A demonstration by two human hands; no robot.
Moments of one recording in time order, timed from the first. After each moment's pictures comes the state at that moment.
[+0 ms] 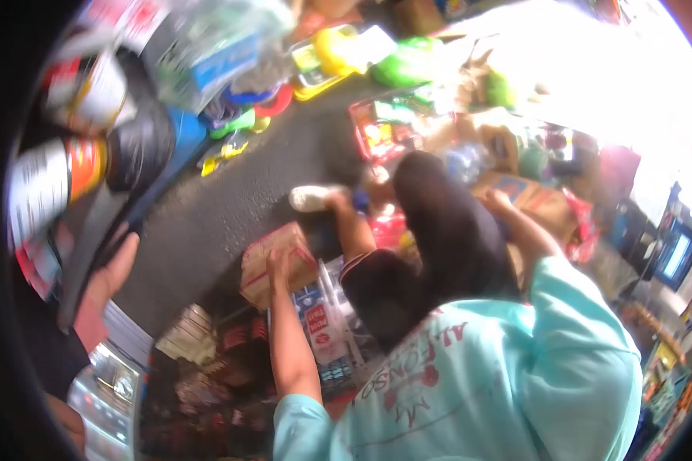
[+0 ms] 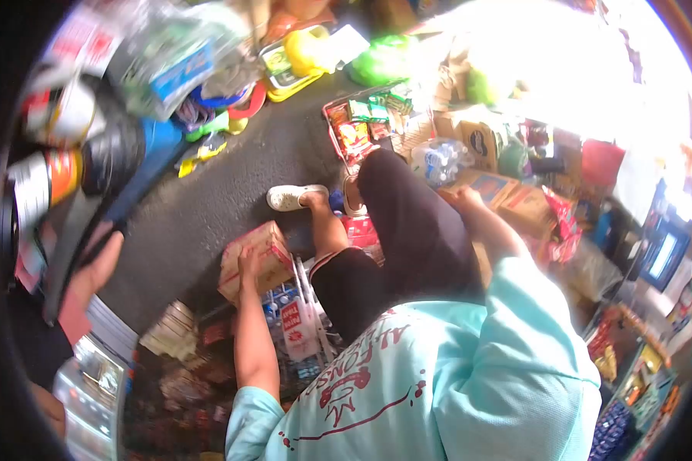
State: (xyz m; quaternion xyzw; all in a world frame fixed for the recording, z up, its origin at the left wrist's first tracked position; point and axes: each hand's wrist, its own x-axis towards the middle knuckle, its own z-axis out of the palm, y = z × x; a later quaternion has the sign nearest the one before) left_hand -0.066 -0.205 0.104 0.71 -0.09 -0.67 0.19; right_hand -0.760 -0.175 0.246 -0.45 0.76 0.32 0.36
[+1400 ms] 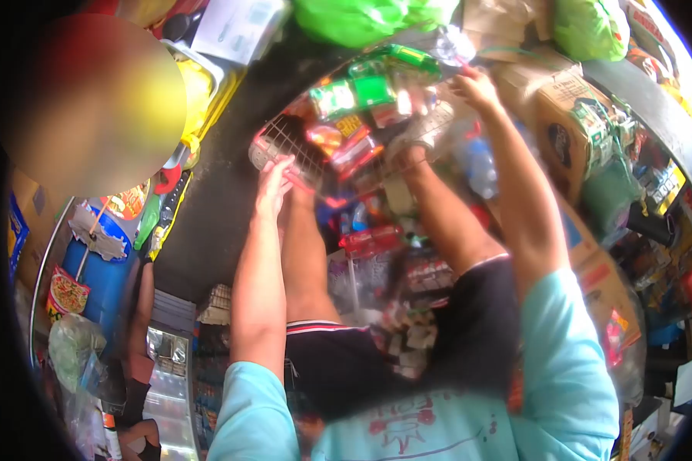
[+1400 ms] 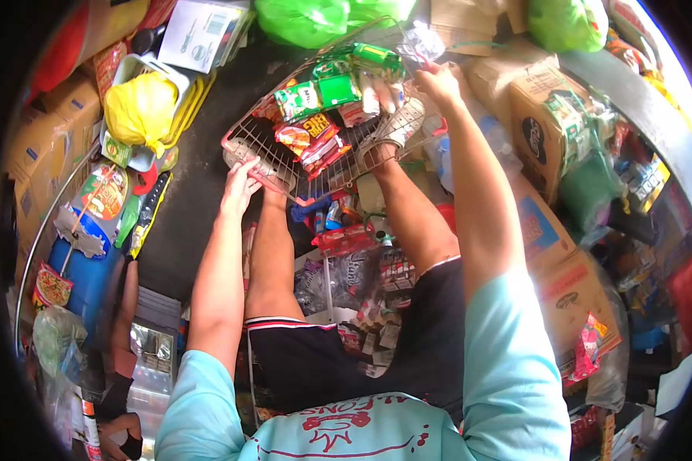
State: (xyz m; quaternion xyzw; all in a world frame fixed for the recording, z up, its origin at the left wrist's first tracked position) left_hand -0.496 -0.452 -0.113 0.72 -0.12 -0.68 -0.05; right_hand -0.986 -0.393 -0.144 -0.18 0.83 -0.06 0.52
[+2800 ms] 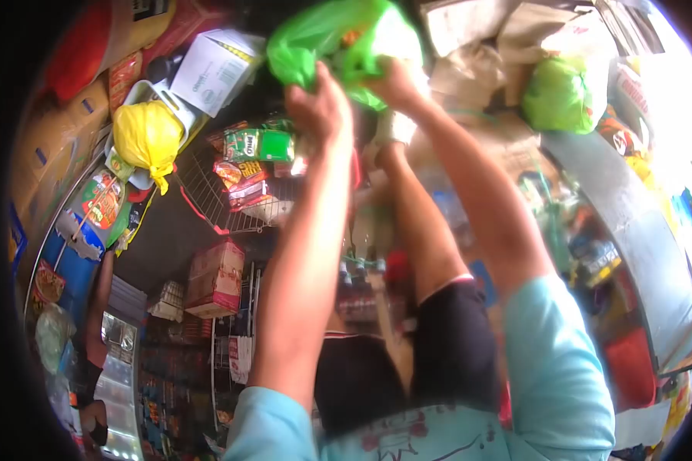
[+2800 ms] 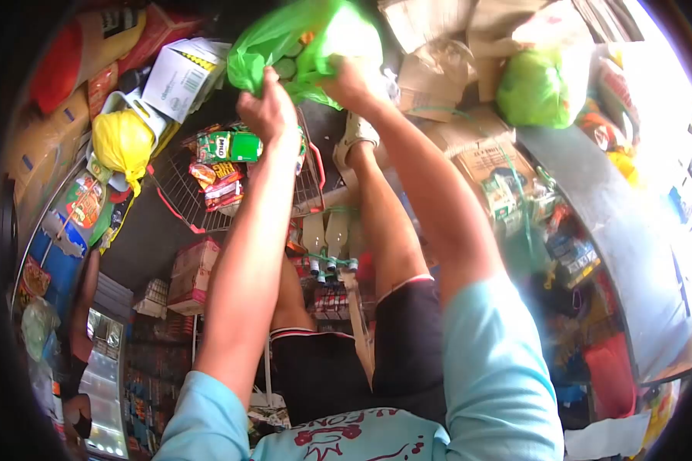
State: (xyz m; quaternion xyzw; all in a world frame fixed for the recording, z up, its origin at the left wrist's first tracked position) left_hand -0.865 -0.616 -0.066 0.85 -0.28 -0.33 0.31; right_hand -0.994 -0.584 -0.164 -0.54 0.72 -0.14 0.42
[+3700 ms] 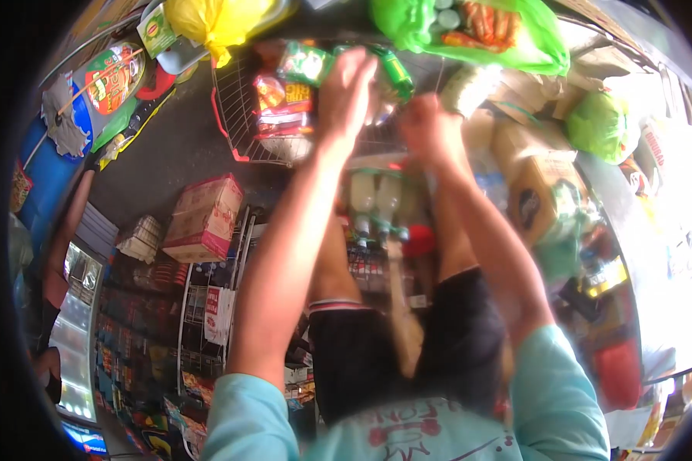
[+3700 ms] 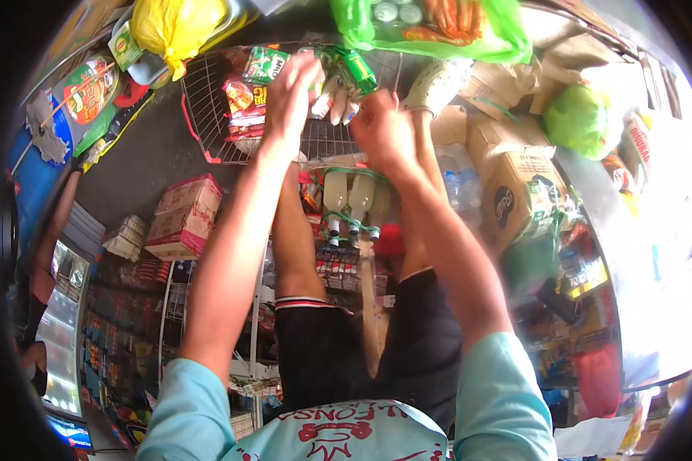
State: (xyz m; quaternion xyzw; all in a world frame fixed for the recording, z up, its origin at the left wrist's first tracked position) left_hand -0.671 -0.526 -0.035 0.70 -0.22 -0.63 0.26; right_hand -0.823 -0.490 -0.014 -0.44 0.75 0.08 0.48
